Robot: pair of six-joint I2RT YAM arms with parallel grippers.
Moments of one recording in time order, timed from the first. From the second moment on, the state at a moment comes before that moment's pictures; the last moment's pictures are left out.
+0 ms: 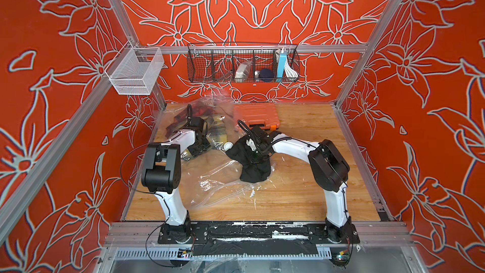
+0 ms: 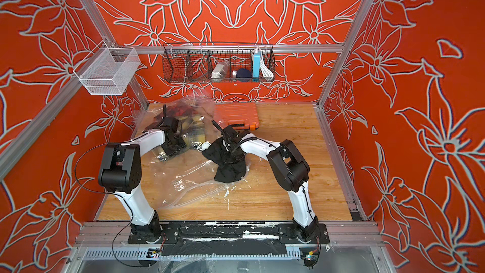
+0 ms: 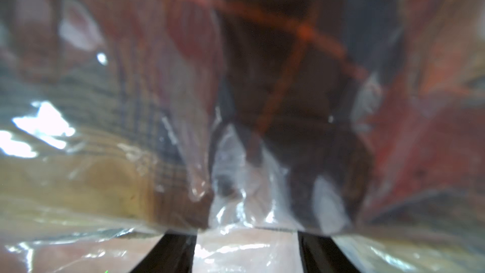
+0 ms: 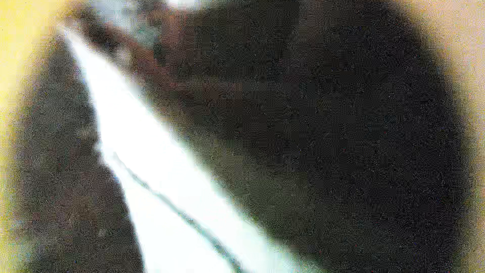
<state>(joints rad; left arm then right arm) -0.01 1.87 1.24 -0.63 -0.05 -0.70 0.74 2.05 1.49 -0.70 -0.27 0.44</state>
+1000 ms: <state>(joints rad) -0.63 1.28 1.12 -1.08 0.08 -0.47 0.48 1.46 1.27 -0.71 -0.43 0.41</state>
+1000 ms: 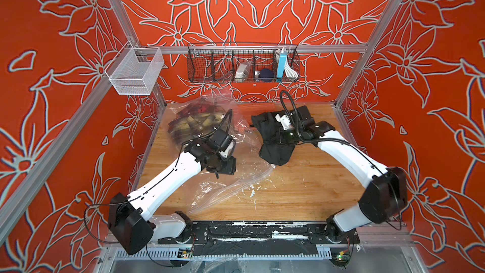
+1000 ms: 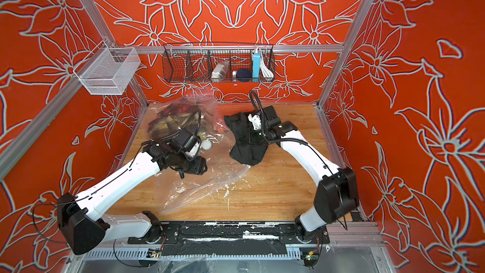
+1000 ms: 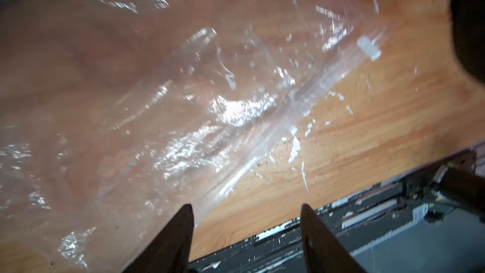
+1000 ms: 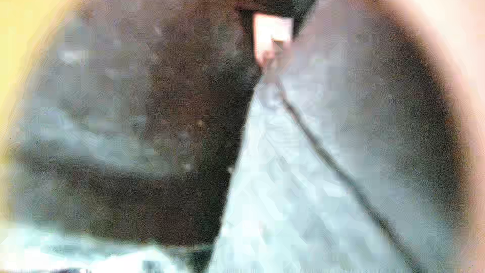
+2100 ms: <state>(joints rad) -0.80 1.57 1.17 -1.09 -0.23 -0.26 0.49 1.15 0.89 -0.80 -0.45 0.45</state>
